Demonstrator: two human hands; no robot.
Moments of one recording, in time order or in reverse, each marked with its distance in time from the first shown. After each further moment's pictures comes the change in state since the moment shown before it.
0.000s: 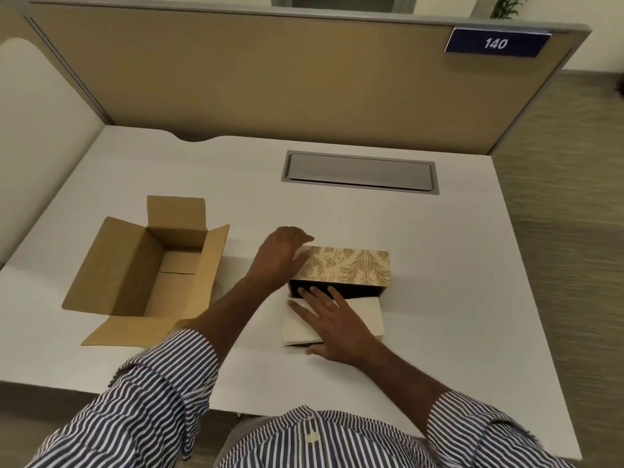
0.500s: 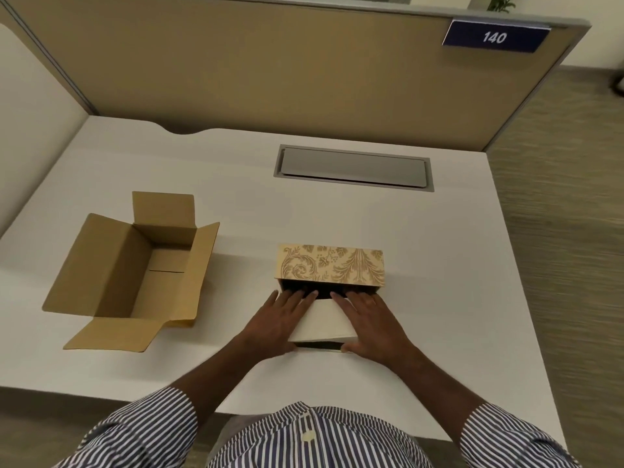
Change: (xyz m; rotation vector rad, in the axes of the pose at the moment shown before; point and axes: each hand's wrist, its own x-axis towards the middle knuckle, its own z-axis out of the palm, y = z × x) left_hand -0.094 0.000 0.079 0.305 -0.490 0.131; right_hand -0.052 0.052 -0.004 0.007 -0.055 0.252
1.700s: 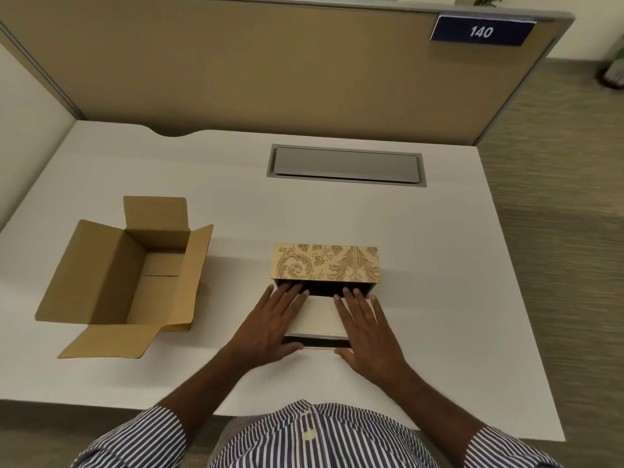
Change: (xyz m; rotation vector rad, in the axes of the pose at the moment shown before) left_hand -0.019 -0.001 0.000 -0.036 0.195 0.050; right_hand -0.027 -0.026 0.012 -0.042 0.095 0.111
